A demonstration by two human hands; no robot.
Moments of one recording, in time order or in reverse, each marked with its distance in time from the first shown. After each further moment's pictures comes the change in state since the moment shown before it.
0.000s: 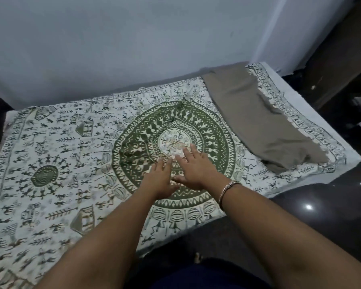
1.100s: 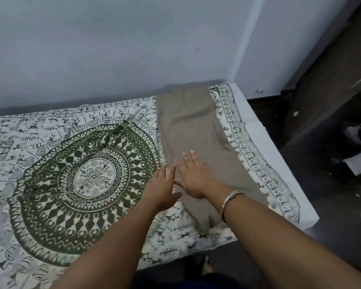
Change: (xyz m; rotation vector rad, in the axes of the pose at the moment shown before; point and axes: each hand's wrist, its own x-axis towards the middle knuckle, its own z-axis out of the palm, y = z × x) left_hand 0.269 0.377 -0.012 -0.061 0.067 -0.068; right_hand 0.022 0.459 -0.018 0.066 0.007 -0.073
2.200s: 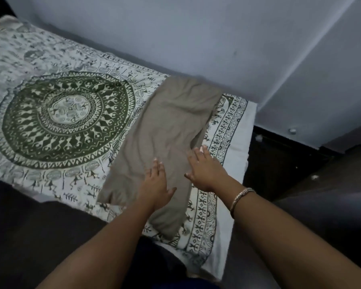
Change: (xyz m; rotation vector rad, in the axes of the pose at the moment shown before) left_hand 0.120 0.341 0.085 -0.288 0.217 -0.559; right_hand -0.029 0.366 -0.042 -0.261 -0.127 -0.415
